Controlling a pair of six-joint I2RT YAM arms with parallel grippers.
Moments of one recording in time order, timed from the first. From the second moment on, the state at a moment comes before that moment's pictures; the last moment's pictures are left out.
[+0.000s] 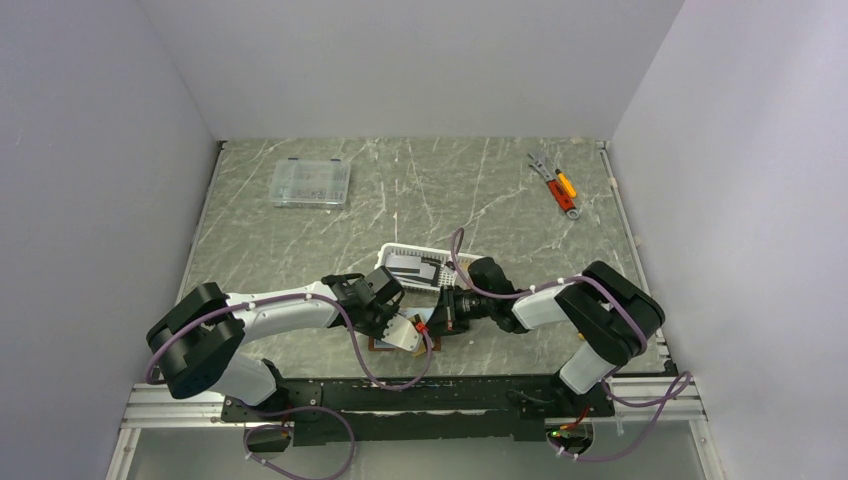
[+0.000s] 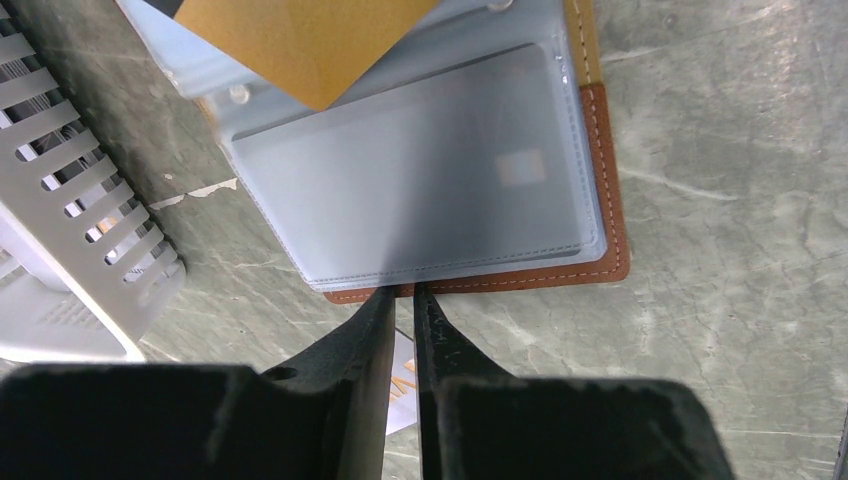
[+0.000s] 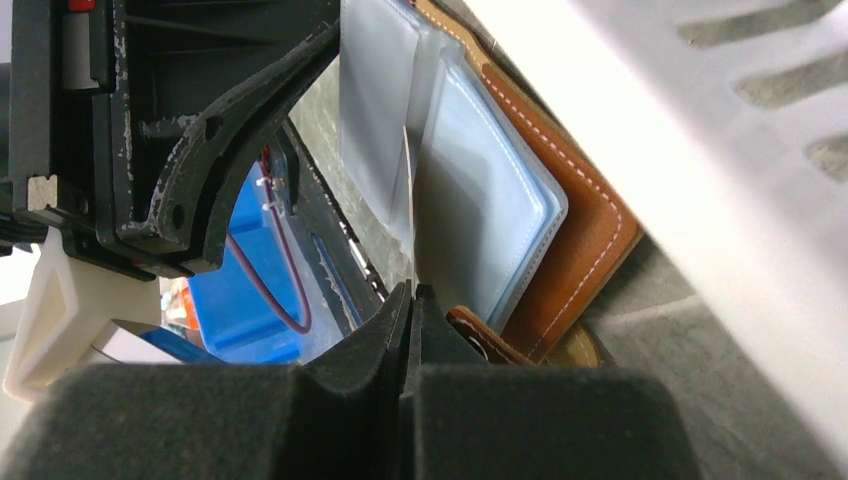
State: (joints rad) left arm -0.93 1.43 0.72 -0.51 0.03 1.03; right arm 0.69 1.61 0.41 0.52 -0.71 0.88
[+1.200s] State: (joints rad) left arm -0.95 1.43 0.72 -0.52 0.03 1.04; right arm 0.70 1.69 0.46 0.60 -0.68 0.91
